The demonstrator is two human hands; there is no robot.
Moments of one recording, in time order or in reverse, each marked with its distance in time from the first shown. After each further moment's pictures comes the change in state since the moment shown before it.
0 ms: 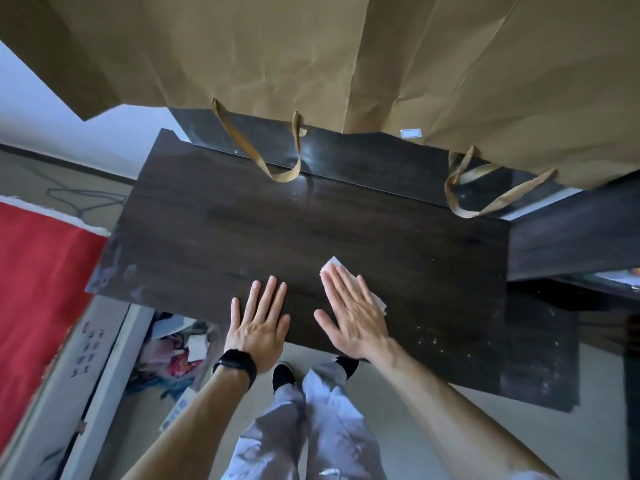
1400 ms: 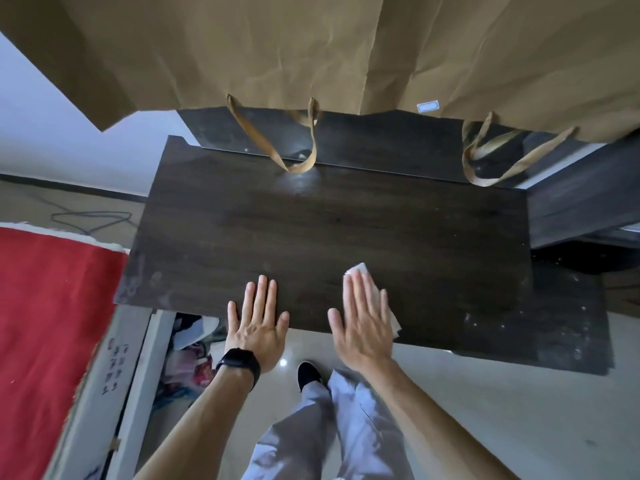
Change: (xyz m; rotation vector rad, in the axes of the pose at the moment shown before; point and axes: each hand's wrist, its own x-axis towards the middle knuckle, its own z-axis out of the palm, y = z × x) left_hand -0.011 -0.055 -0.011 -0.018 -0.093 -0.071; right_hand -0.018 -0.080 0.040 -0.052 0.192 0.427
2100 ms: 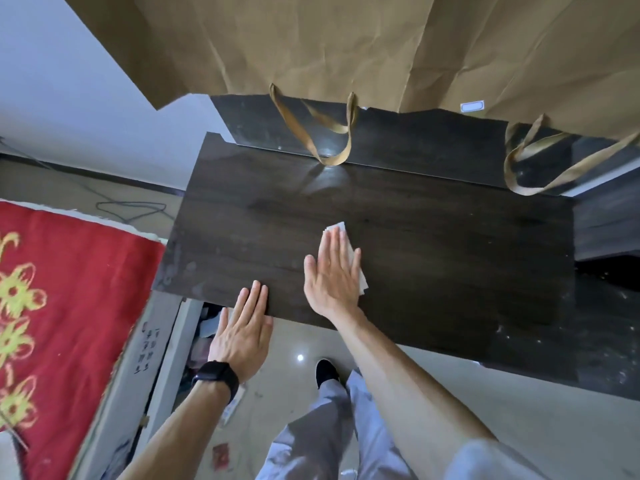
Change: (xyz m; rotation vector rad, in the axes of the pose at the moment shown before) left_hand -0.023 -0.065 -0.010 -0.047 0.115 0.014; right_hand 0.086 -0.096 0.002 0.247 -0.094 0.042
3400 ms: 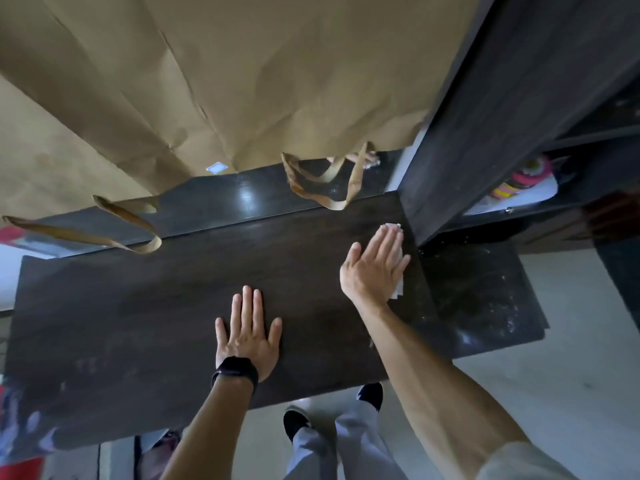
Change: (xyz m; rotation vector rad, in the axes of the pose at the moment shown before) left_hand 0.102 0.255 0.025 0.267 -0.127 0.111; right_hand 0.051 0.279 -0.127 0.087 0.339 0.741
